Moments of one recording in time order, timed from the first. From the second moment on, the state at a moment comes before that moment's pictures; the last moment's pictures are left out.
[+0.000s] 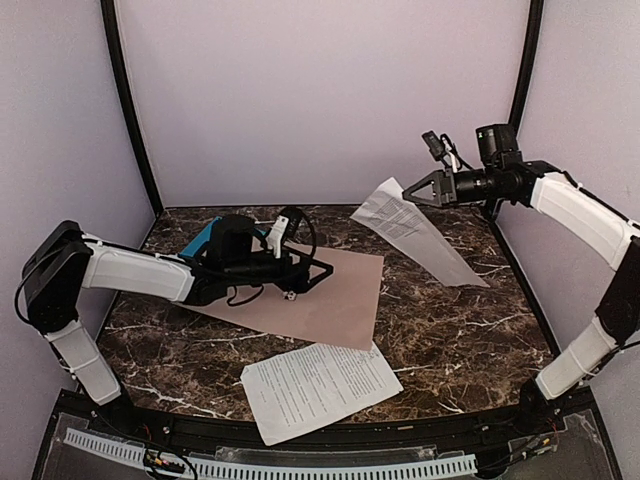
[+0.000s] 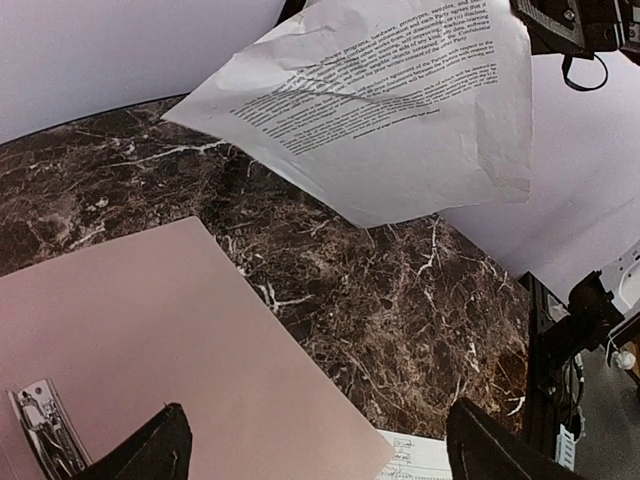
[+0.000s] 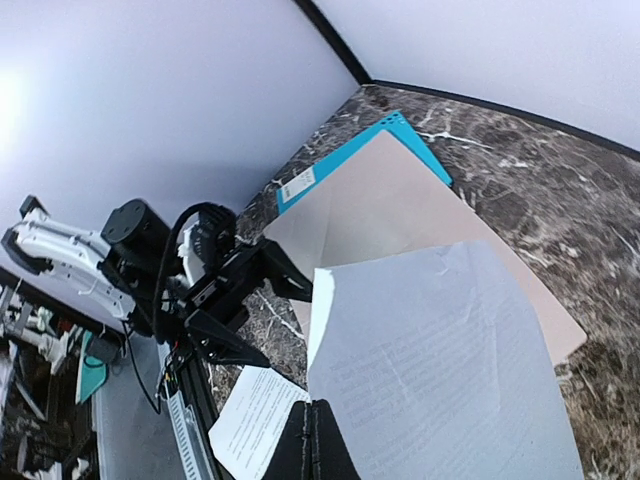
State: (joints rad) left arm -0.77 1.69 0.92 0.45 0.34 -0.34; right arm 0.28 1.49 1.39 -0.51 -0.92 0.17
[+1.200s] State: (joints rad) left arm -0.74 1.51 1.14 -0.20 0.64 0.45; right arm 0.58 1.64 1.59 -0.71 -0.99 0.01
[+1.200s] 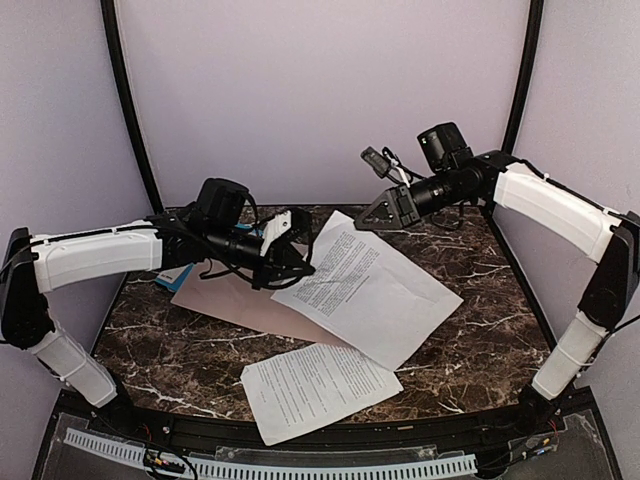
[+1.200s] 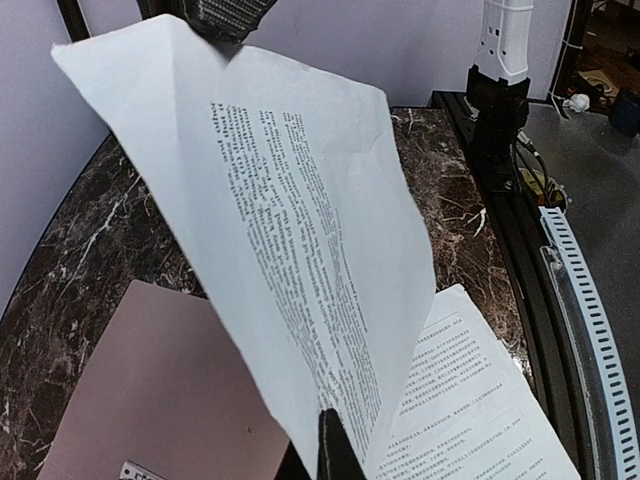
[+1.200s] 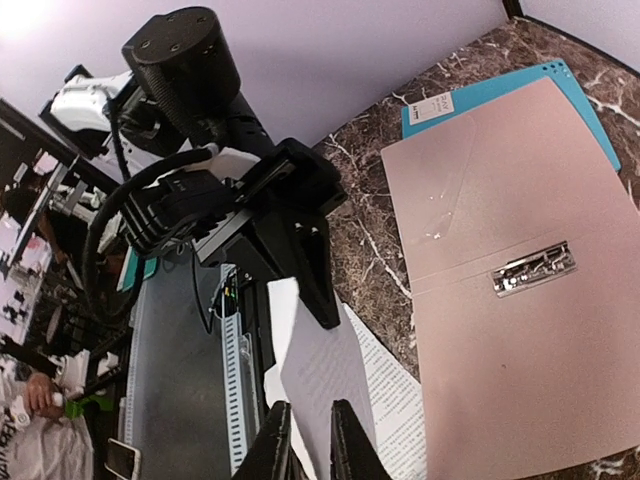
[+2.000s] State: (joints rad) left arm -0.74 1.58 1.36 -0.55 0.65 0.52; right arm 0.68 1.60 1.54 -0.86 -0.74 -0.30
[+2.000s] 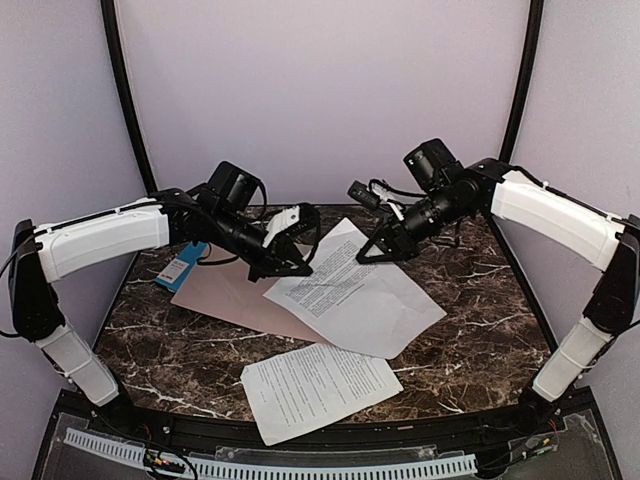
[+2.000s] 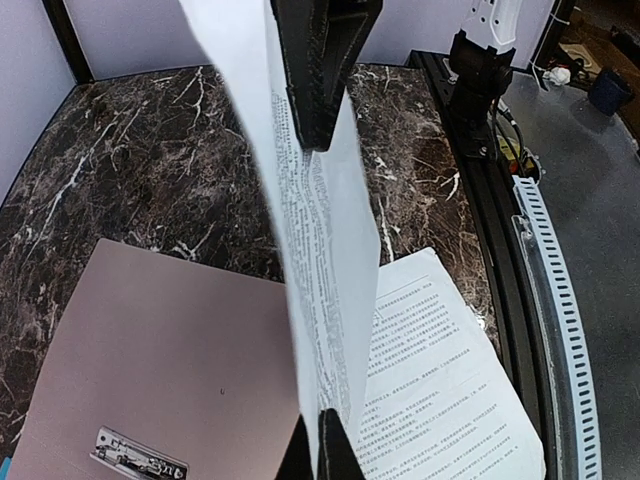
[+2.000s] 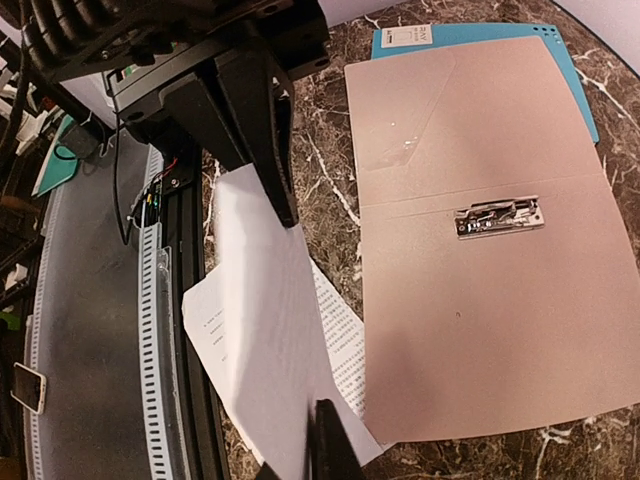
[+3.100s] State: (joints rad) left arm -0.12 1.62 1.17 -0.30 0.09 -0.19; right arm 0.46 1.55 1.52 -0.67 -0.90 0.06
